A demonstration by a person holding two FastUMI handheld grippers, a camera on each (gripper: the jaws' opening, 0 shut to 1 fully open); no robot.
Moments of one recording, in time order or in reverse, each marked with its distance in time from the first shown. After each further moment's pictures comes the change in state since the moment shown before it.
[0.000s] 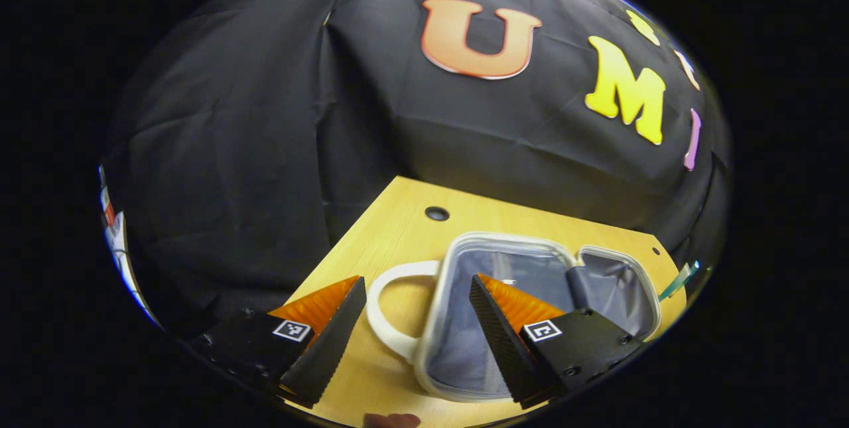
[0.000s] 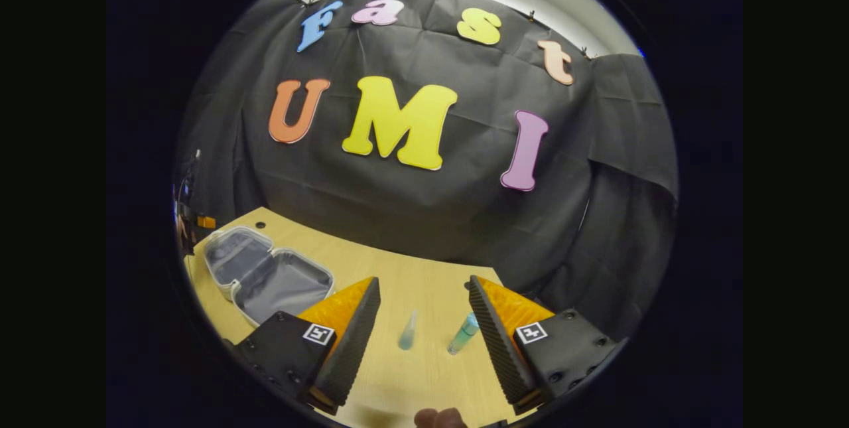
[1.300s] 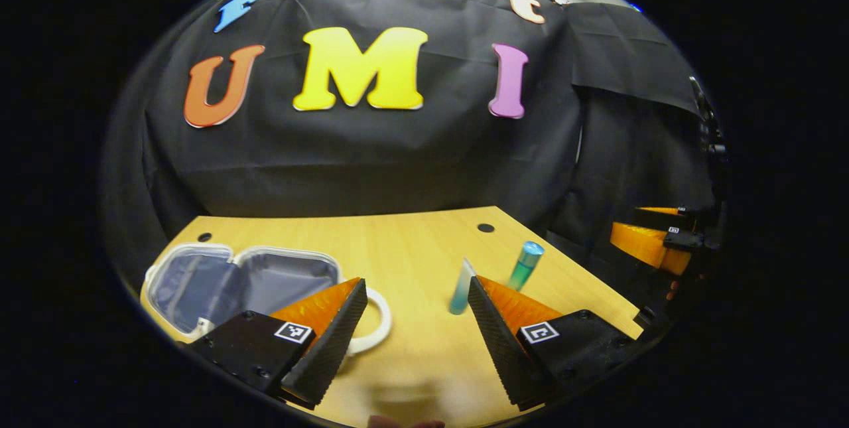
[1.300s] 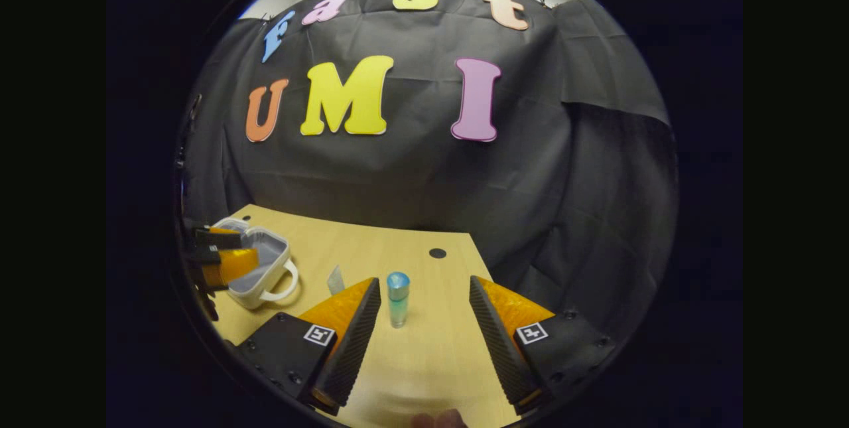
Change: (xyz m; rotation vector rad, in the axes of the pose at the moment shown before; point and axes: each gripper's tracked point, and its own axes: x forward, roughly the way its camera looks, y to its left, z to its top) left arm -0.096 -0.489 -0.084 0.243 -0.018 -0.408; right arm 0.024 -0.164 -0.100 0.124 0.113 0.004
